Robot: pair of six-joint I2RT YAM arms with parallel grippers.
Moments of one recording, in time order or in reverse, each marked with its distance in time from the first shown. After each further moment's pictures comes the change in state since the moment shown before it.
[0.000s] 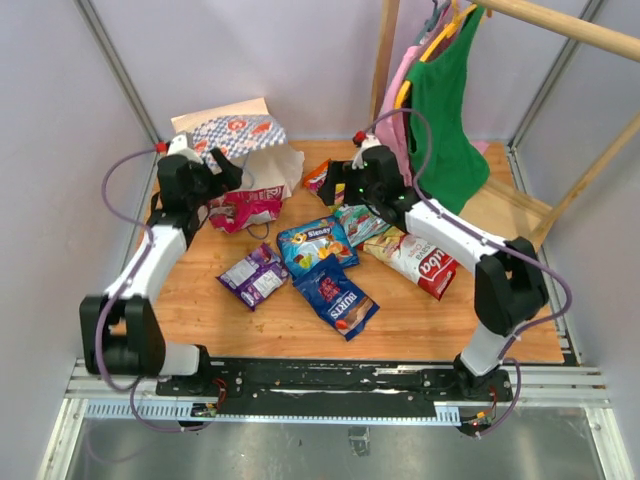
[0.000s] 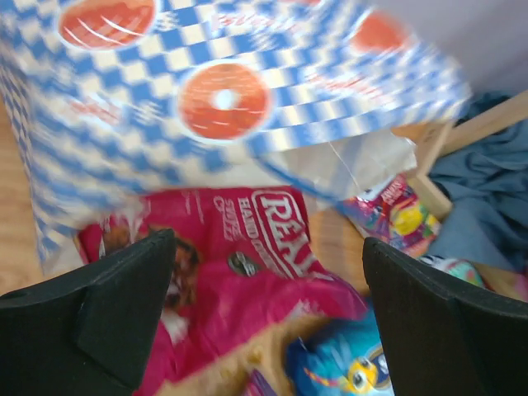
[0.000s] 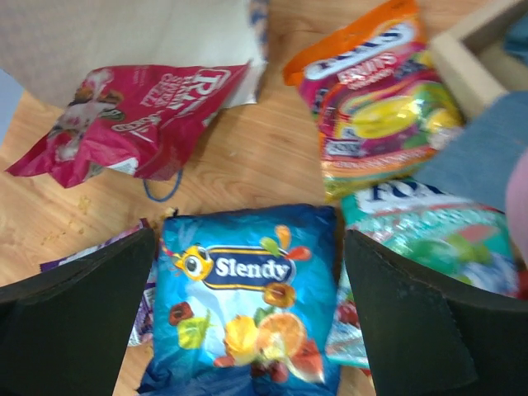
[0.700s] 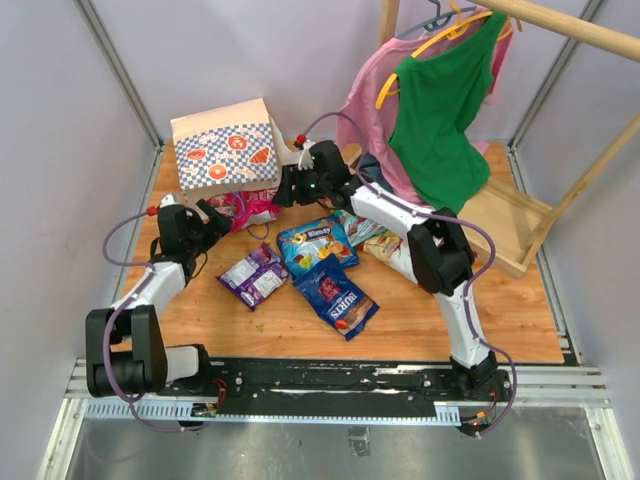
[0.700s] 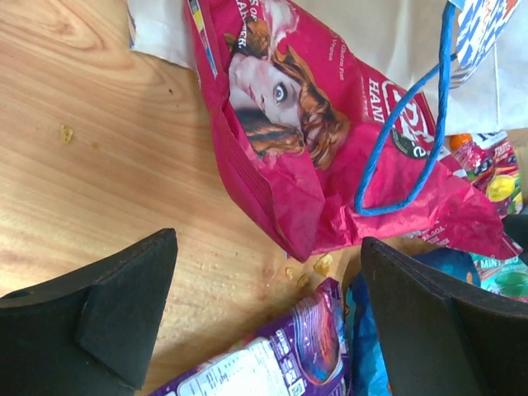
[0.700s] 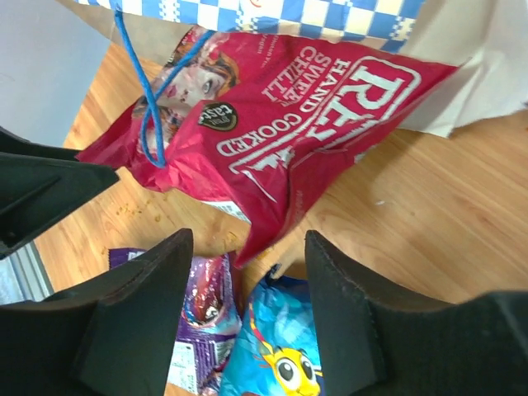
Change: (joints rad) left arm 0.100 -0.197 -0.457 0.018 -0.028 -0.251; right arm 0.088 0.521 0.498 -0.029 -0.338 0.047
